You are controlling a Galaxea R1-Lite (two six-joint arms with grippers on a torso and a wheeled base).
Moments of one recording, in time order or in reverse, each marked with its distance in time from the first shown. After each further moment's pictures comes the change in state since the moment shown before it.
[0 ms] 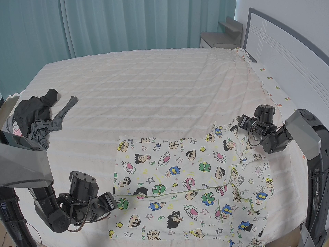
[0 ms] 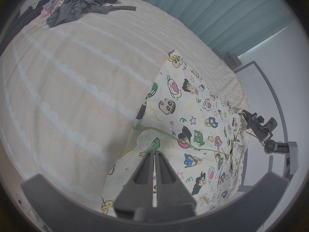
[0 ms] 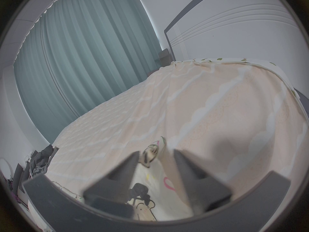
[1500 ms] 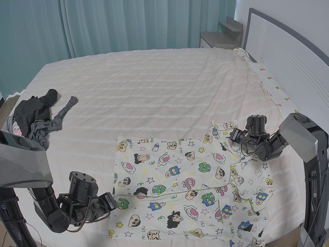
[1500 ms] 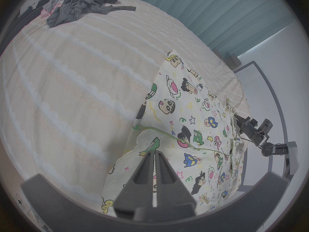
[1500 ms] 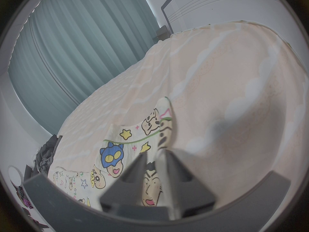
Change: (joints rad) left arm -0.002 -0.005 0.003 0.000 0.000 0.000; right arm 0.058 0.013 0.085 0.076 0.038 0.072
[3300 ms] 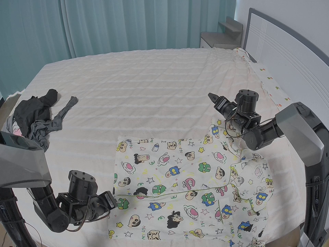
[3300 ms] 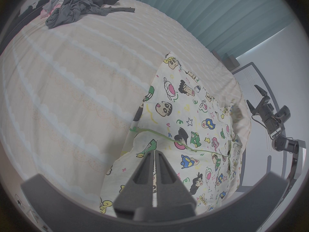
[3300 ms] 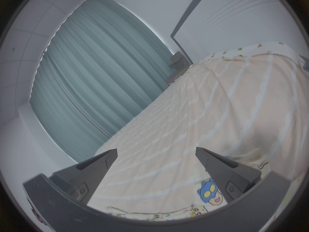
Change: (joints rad) left arm 0.000 -0.013 -0.005 0.002 -0.001 -0.001; right arm 0.172 -0.103 -0.134 -0.121 -0.111 0.217
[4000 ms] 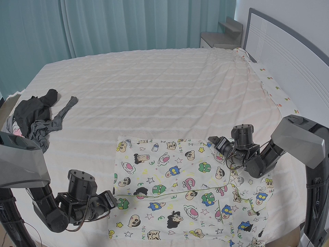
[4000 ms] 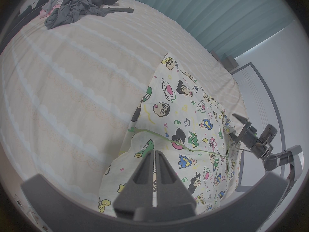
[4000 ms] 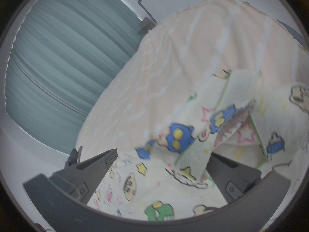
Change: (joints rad) left arm -0.003 -0.012 0.000 0.000 -0.006 -0.001; right arm 0.038 -0.023 0.416 0.013 0.000 0.162
